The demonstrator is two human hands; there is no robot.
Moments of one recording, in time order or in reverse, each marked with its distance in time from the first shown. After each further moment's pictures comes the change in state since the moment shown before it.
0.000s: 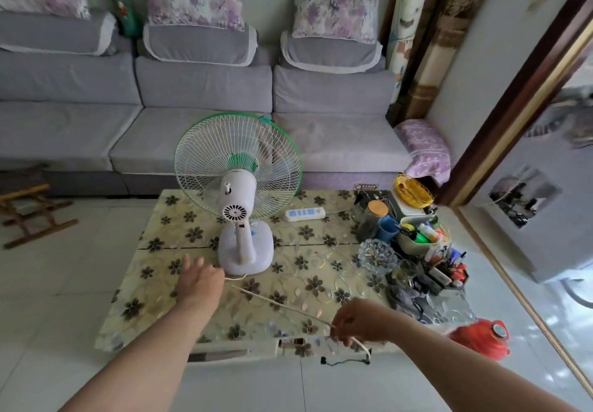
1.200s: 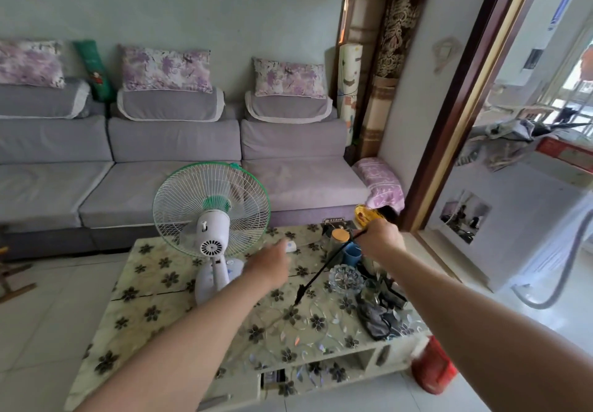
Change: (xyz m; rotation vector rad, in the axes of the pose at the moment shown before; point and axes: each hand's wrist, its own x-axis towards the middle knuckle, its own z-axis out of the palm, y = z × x) left_hand -0.091 0.094 -0.178 -0.778 0.055 0.316; right_hand -0.120 -0.048 -0.123 0.075 0.982 0.406
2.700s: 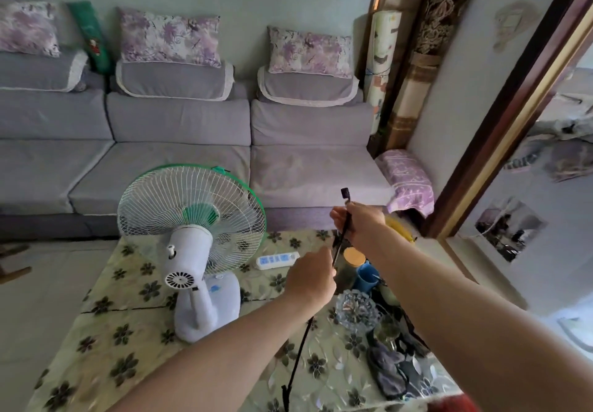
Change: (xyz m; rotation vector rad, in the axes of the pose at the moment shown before) left_hand 0.194 0.073 0.063 0.064 0.074 0.068; right_hand 0.251 -0.078 0.087 1.405 -0.403 0.440
